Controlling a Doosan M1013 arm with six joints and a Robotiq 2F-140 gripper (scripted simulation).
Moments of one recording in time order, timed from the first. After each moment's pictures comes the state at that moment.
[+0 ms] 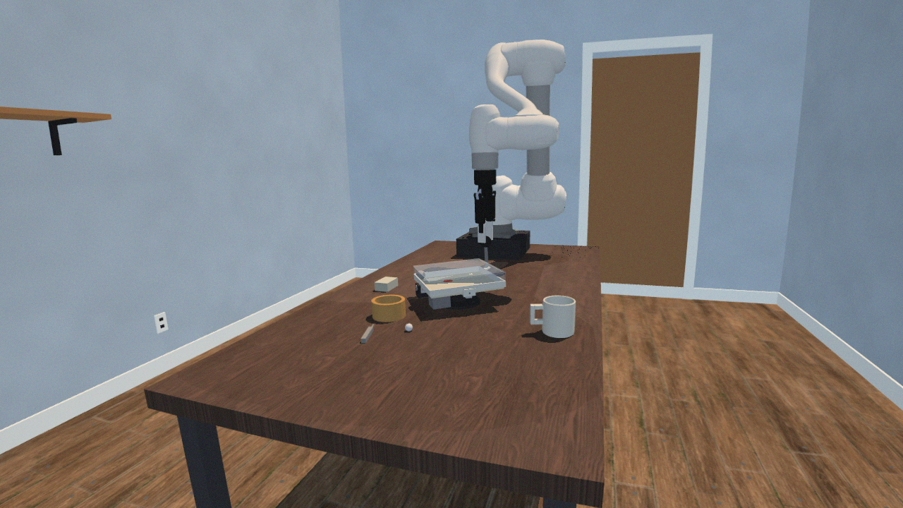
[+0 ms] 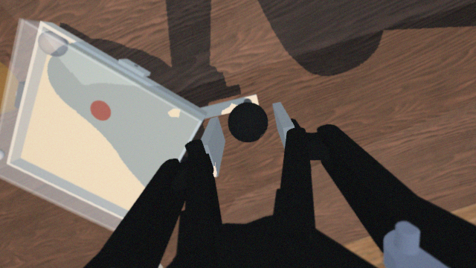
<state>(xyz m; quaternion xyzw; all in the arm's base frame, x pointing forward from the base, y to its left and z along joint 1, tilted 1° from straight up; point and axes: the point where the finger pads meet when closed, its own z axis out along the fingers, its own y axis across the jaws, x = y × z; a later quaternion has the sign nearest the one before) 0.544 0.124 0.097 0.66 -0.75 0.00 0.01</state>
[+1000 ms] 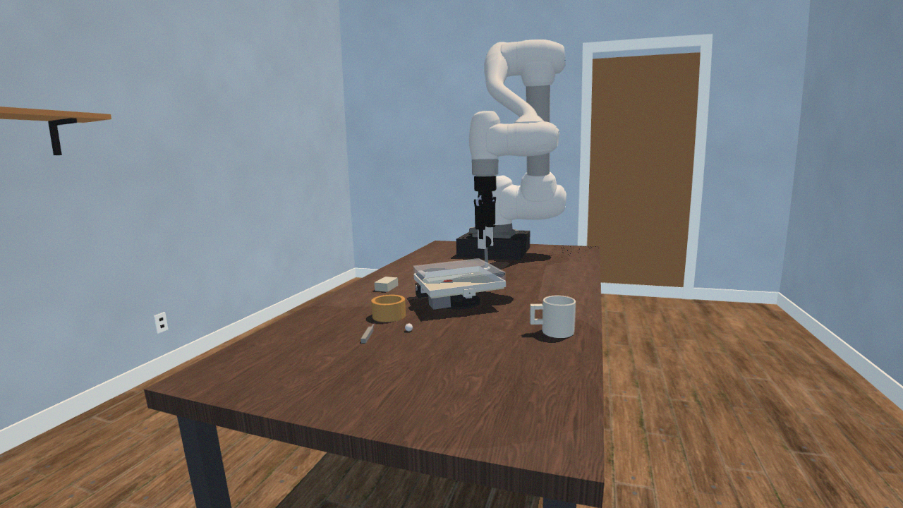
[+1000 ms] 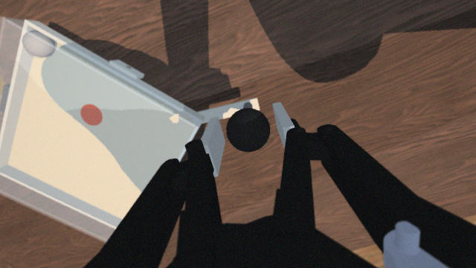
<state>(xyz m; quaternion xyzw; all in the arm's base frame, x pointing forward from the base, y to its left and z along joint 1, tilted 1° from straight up) 0.544 0.124 0.076 0.66 -0.75 0.00 0.01</state>
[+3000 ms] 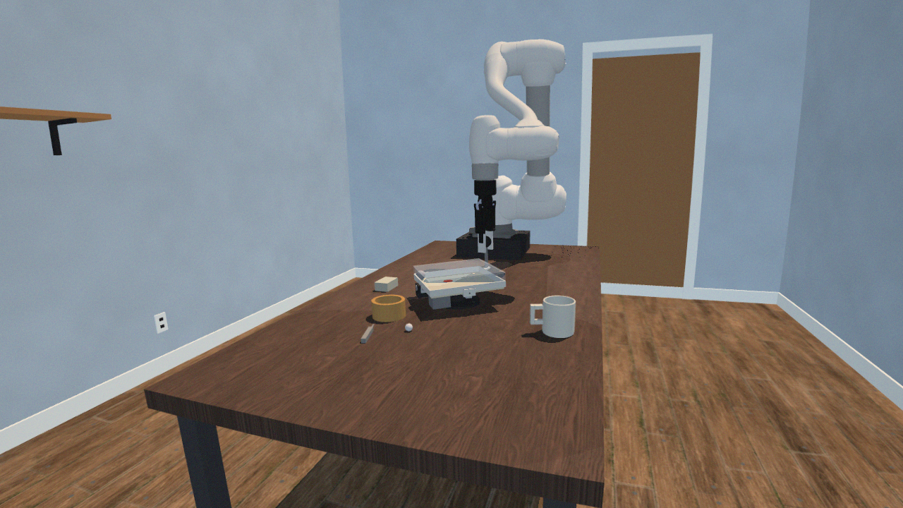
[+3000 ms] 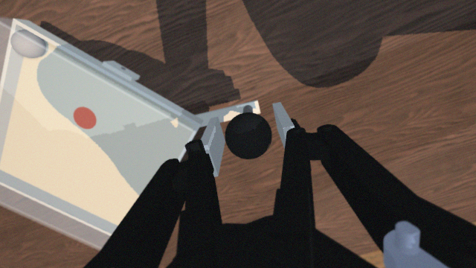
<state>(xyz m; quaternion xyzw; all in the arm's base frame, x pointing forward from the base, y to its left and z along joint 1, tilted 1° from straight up) 0.543 0.124 0.062 0.66 -0.75 0.00 0.01</state>
